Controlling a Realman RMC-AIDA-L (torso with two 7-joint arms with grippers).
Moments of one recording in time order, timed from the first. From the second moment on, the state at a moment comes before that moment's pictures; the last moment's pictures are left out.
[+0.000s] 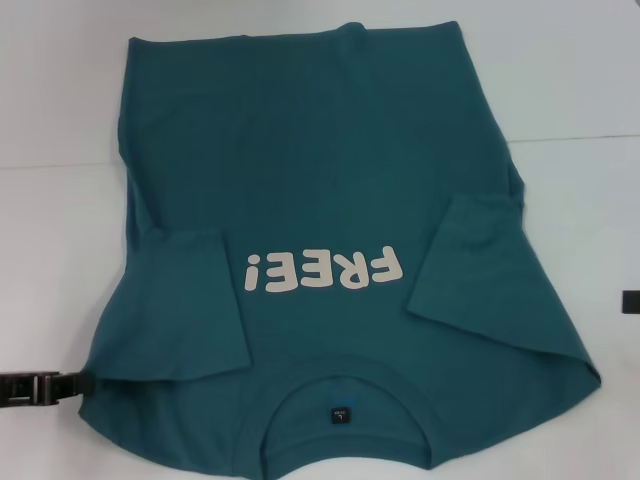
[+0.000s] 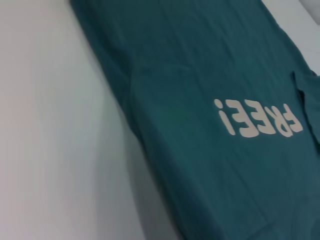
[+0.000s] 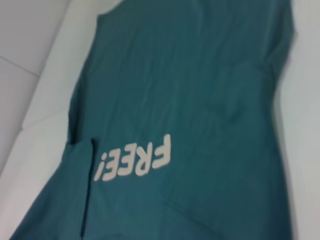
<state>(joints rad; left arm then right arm) -0.42 -2.10 -2.53 -0.98 -0.76 1.50 -2.15 0.38 1.89 -0.51 -0.88 -2.22 -1.67 2.34</state>
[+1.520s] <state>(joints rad) -0.45 -2.11 -2.52 -0.97 -0.76 1.51 -2.12 0.55 1.91 -0.50 -0.87 -2.61 -1.66 2.51</state>
